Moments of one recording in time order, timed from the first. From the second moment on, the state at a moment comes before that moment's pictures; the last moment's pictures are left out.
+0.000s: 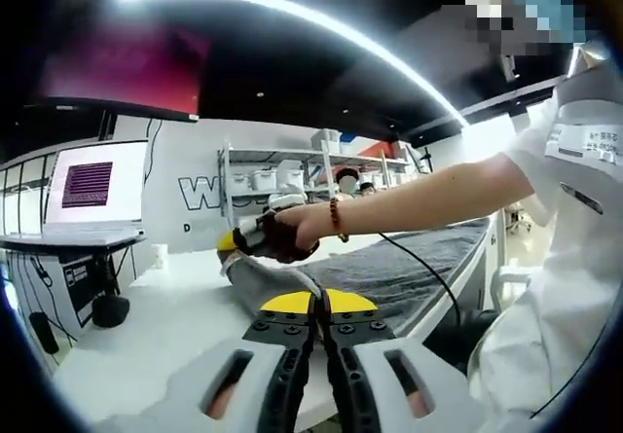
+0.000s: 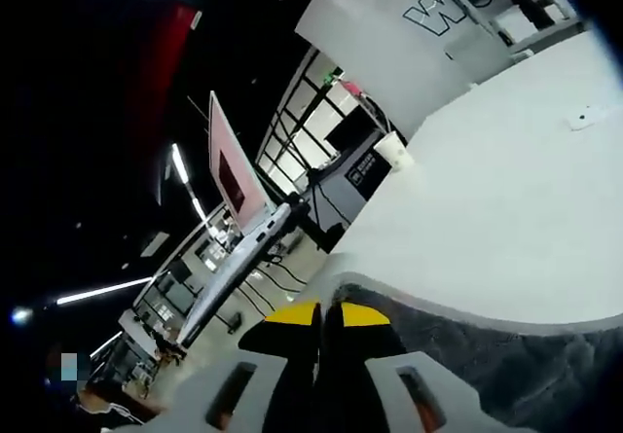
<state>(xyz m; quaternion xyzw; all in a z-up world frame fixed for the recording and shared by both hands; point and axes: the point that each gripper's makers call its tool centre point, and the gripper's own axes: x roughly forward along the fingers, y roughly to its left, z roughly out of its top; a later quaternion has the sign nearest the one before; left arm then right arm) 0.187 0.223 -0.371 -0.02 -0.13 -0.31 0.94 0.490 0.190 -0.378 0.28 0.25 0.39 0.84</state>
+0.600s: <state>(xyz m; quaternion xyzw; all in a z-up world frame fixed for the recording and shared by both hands) 0.187 0.228 -0.395 0.05 -0.09 -0.30 0.95 0.492 0.218 -0.399 0.30 0.25 0.40 0.83</state>
